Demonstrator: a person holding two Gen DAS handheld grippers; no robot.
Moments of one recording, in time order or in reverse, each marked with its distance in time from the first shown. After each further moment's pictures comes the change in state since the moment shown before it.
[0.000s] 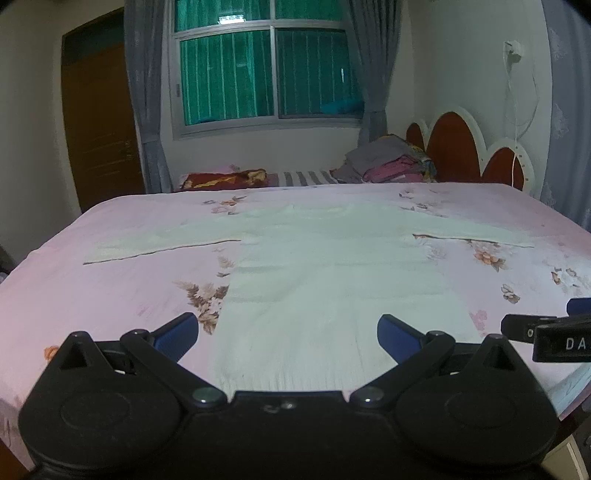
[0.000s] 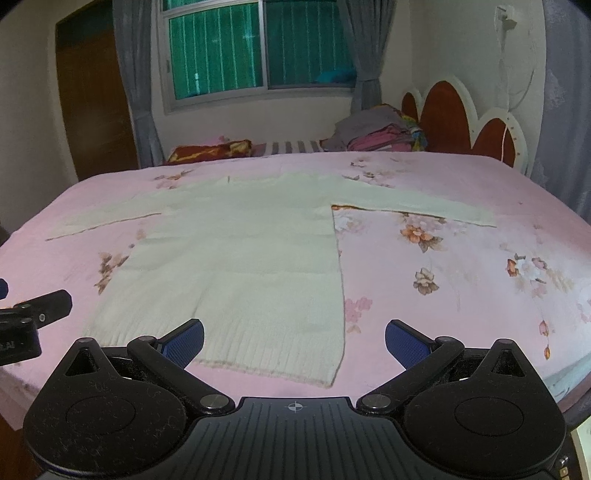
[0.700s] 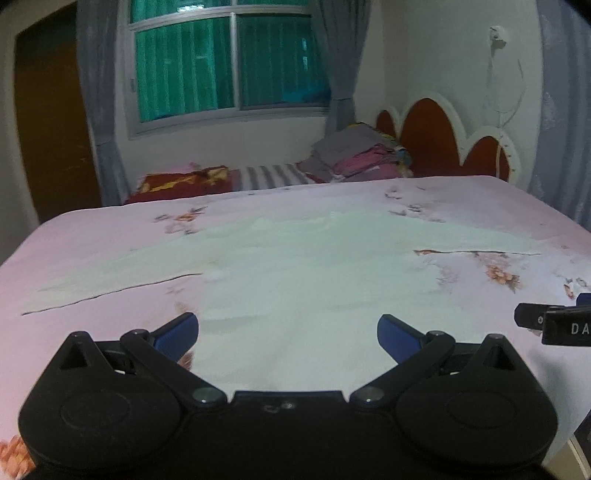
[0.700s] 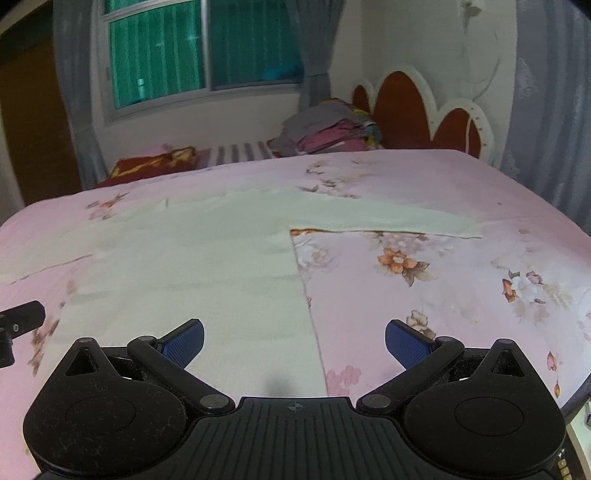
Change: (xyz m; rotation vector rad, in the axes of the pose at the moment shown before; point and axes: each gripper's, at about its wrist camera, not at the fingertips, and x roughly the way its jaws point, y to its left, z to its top) left arm 0.121 0.016 0.064 0.071 0.024 -0.142; right arm 0.098 -0.009 0.071 0.100 0.002 -0.170
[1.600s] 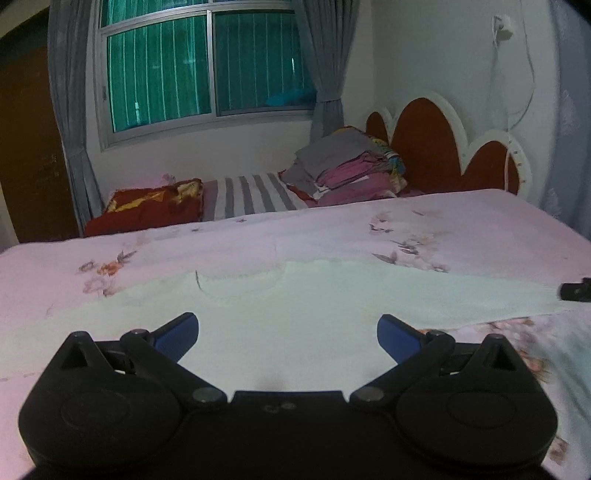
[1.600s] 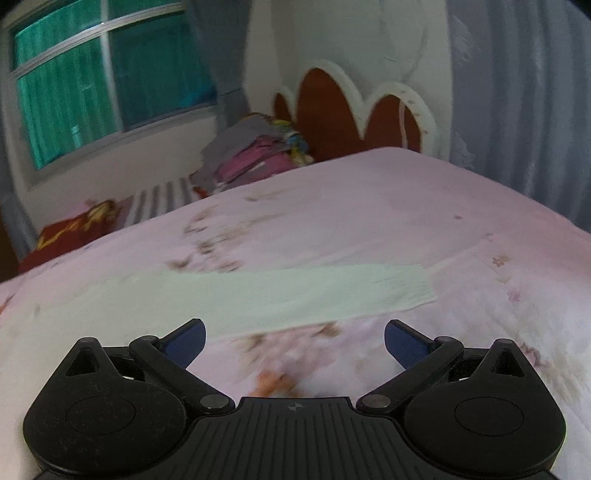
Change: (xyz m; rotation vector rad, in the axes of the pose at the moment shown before) left arm 0.170 -0.080 0.101 0.003 -0.012 0.015; right arm 0.162 -0.189 0.115 0.215 -0.052 -0.119
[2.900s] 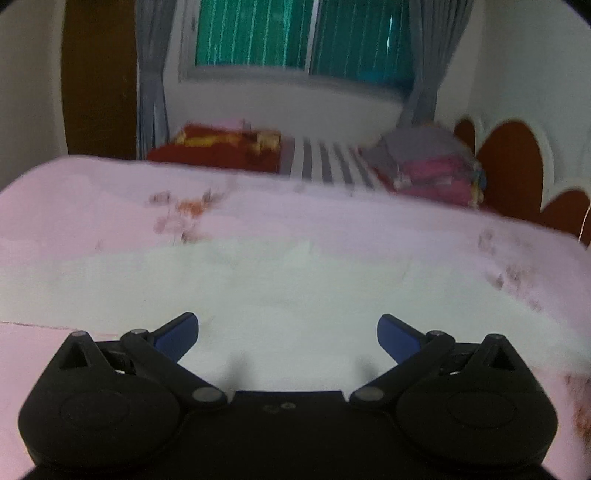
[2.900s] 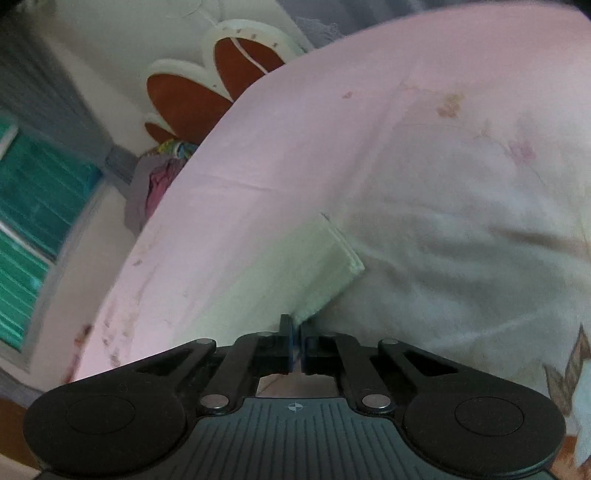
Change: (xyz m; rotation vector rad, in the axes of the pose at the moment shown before) left arm 0.057 0.140 -0.011 -0.265 0.152 0.108; right arm 0.104 -0.170 0.007 0.627 0.089 0.002
